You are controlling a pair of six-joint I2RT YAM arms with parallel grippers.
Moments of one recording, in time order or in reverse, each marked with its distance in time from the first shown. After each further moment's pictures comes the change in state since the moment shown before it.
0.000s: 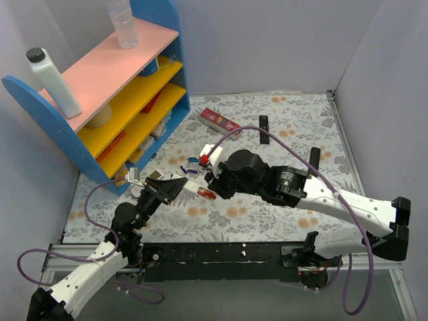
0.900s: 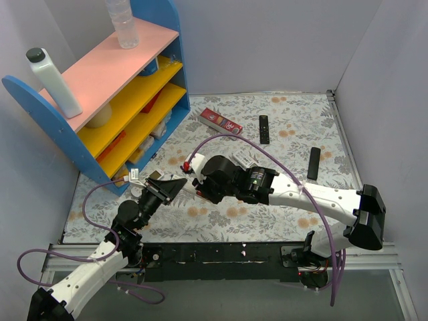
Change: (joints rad) left arm 0.006 0.004 0.000 -0.096 -0.042 0.084; right arm 0.000 0.176 -0.016 0.019 -0.008 0.056
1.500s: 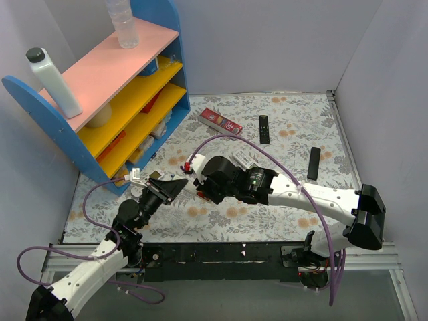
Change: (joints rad) left arm -0.002 0.033 0.002 0.032 0.013 0.051; right arm -0.005 0.000 -0.018 0.007 0.006 0.002
